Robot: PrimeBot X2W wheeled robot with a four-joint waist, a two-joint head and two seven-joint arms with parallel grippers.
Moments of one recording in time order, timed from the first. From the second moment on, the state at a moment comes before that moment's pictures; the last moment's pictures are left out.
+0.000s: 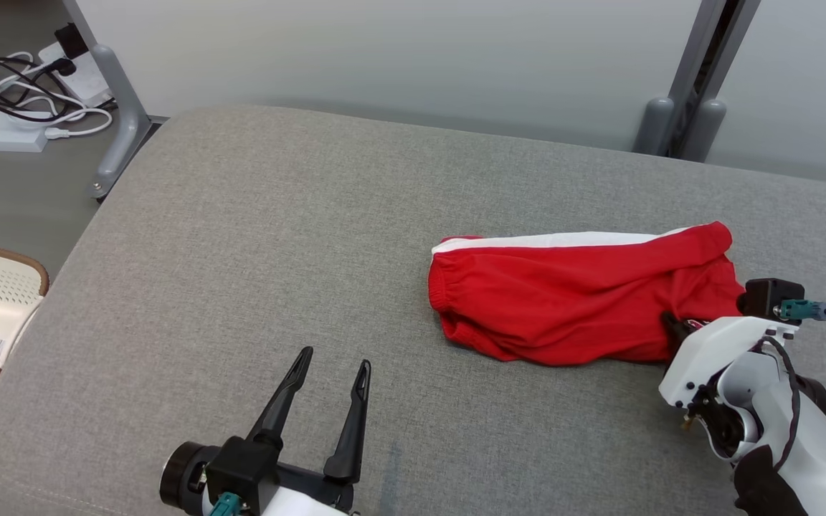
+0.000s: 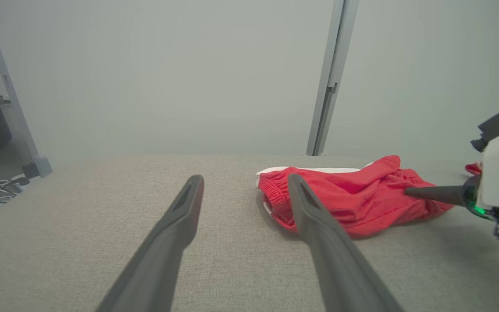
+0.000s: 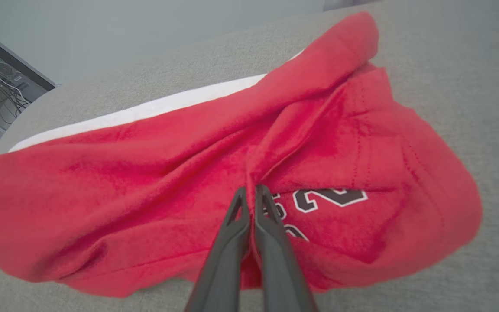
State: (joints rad) left arm 0.01 0.05 -0.35 0.07 -0.20 0.04 -0.26; right arm -0.57 -0.13 0.21 0.96 0.59 0.13 0.06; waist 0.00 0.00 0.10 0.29
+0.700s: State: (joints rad) left arm 0.03 0.05 -0.32 0.08 -0.20 0.04 -0.26; right arm -0.34 -0.10 0.18 0.89 0.59 0.13 -0.14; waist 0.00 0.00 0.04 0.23
